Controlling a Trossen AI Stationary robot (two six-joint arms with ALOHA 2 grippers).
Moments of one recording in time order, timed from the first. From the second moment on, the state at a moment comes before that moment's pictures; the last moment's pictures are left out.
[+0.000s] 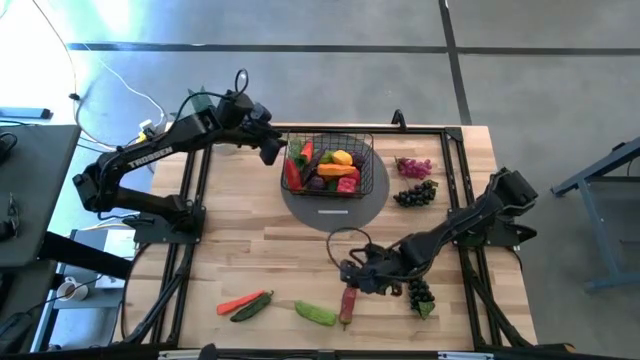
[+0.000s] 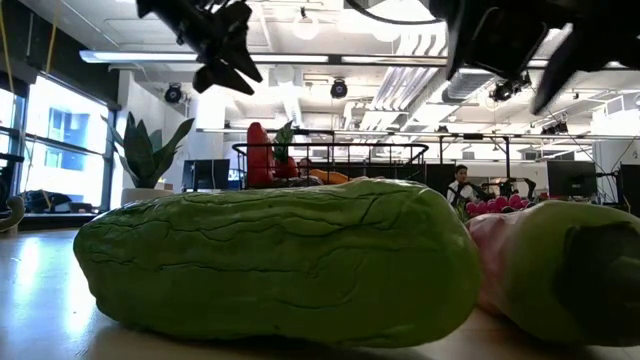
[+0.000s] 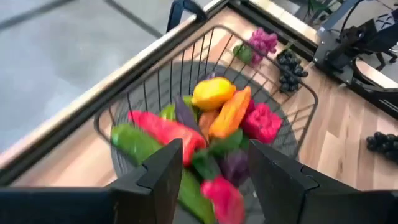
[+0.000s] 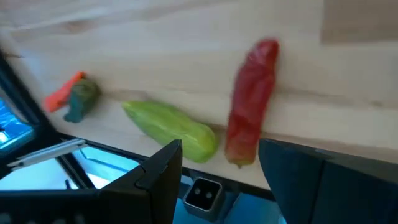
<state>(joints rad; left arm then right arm) 0.72 1.23 1.11 -0.54 0.19 -0.19 0.51 1.70 1.18 -0.46 0.03 2.19</state>
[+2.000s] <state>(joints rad) 0.70 1.13 1.11 -0.87 0.09 -0.15 0.43 1.90 1.18 -0.29 0.11 2.04</state>
